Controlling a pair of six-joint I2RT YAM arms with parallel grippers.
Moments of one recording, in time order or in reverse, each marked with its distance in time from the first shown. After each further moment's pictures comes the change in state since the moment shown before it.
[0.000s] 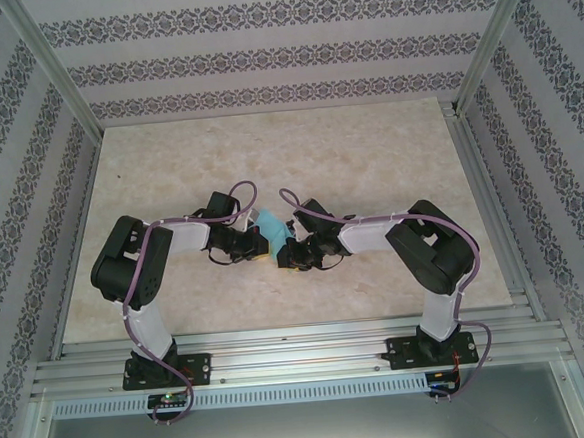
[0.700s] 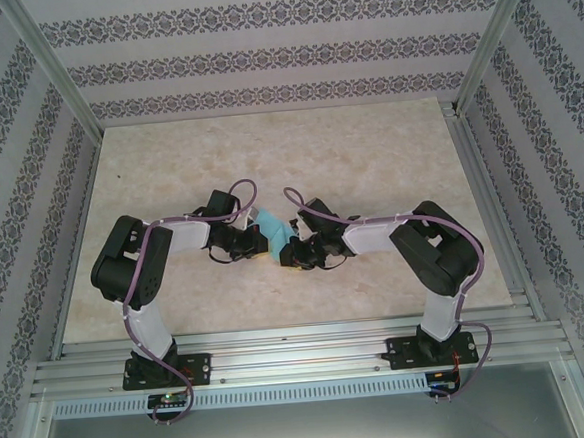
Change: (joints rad) left arm 0.000 0.000 0.015 -0.013 -0.020 0.001; right arm -0.025 -0.028 -0.035 0.029 0.000 0.002
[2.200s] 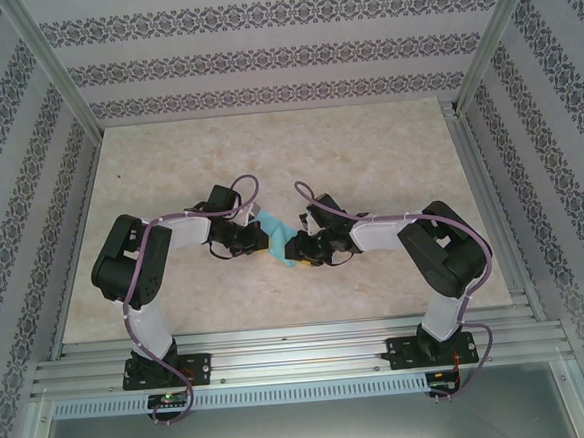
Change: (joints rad) left arm 0.000 0.004 0.054 -0.066 -0.003 0.061; right arm -0.049 -0.033 -0.018 -0.023 0.027 0.020
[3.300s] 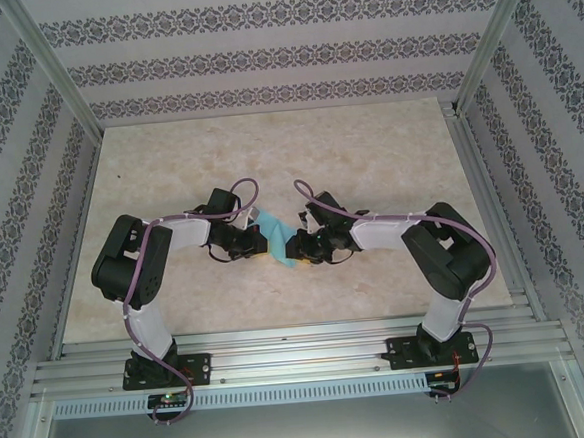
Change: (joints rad) left arm 0.000 0.000 -0.025 -0.001 -0.008 0.003; right arm 0.006 -0.029 0.028 -0.055 0.013 -0.022
